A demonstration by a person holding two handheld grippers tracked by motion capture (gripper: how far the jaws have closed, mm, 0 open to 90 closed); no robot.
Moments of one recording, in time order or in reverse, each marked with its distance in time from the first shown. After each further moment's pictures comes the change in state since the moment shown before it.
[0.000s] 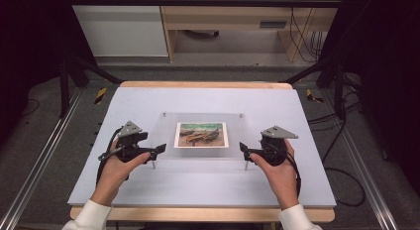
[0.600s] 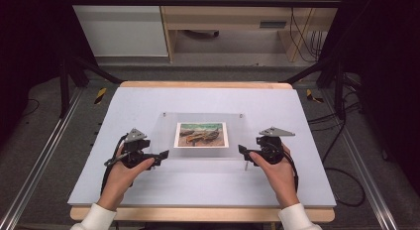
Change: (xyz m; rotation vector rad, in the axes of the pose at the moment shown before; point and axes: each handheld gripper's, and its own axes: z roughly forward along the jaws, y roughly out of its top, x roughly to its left) left arm -0.006 -0.020 0.014 0.038 0.005 -0.052; right arm -0.009 -0.012 0.018 0.079 0.080 0.067
